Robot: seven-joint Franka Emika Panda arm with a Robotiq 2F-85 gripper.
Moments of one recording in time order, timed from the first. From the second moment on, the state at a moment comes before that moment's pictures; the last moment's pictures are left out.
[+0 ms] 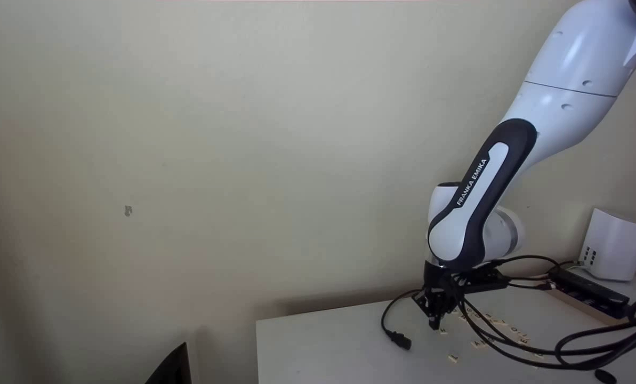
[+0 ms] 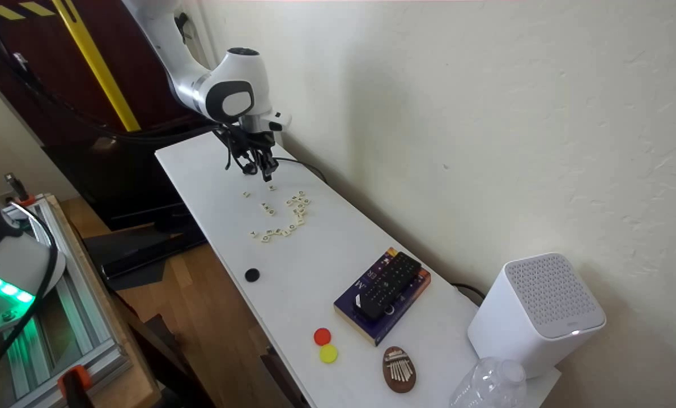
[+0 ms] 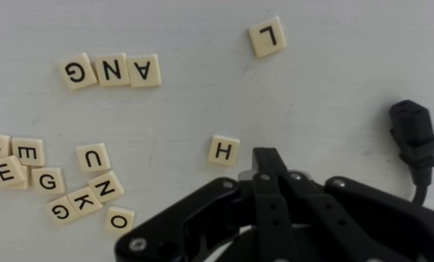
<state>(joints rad) 0.08 0.76 0.02 -2.11 0.01 2.86 0.21</state>
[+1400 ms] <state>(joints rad) 0.02 0.71 0.09 -2.15 0.02 2.58 0.05</state>
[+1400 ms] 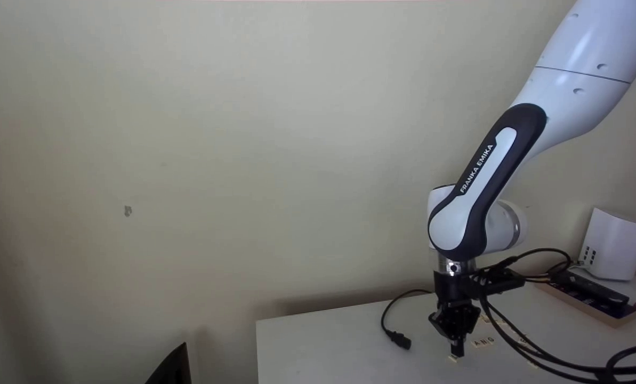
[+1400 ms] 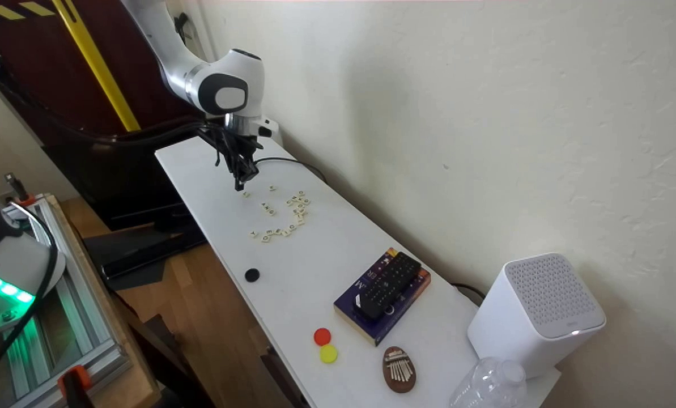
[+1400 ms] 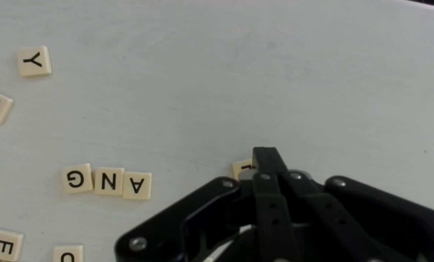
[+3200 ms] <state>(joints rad) 0.02 0.75 0.04 -2.11 0.03 2.58 0.09</state>
